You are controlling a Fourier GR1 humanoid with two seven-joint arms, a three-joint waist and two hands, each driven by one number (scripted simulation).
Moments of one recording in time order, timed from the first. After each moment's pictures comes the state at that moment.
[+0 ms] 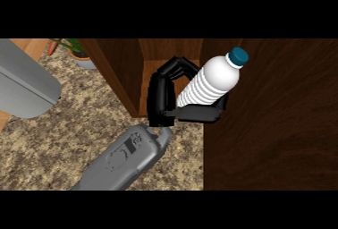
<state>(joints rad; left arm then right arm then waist) -0.71 0.00 -0.55 -1.30 0.42 0.84 -0.21 0.92 -0.15 -0.23 -2.39 -0.31 0.59 -0.33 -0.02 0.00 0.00</state>
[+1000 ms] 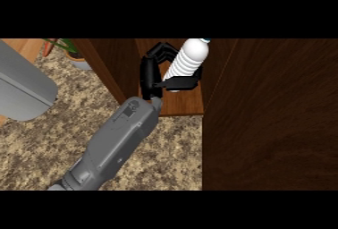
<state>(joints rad) -0.88 0.00 -0.39 -0.82 0.56 0.74 -0.41 0.91 -0.17 -0.30 -2.37 -0.37 0.65 -0.32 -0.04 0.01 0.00</state>
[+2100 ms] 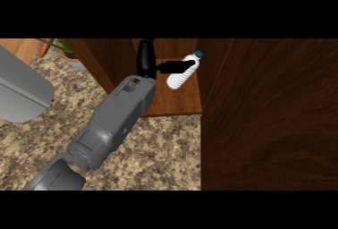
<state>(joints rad) -1.17 0.00 -0.30 -0.28 0.49 0.66 -0.51 0.87 -0.16 -0.27 -2.37 -0.39 0.65 -0.30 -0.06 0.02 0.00</state>
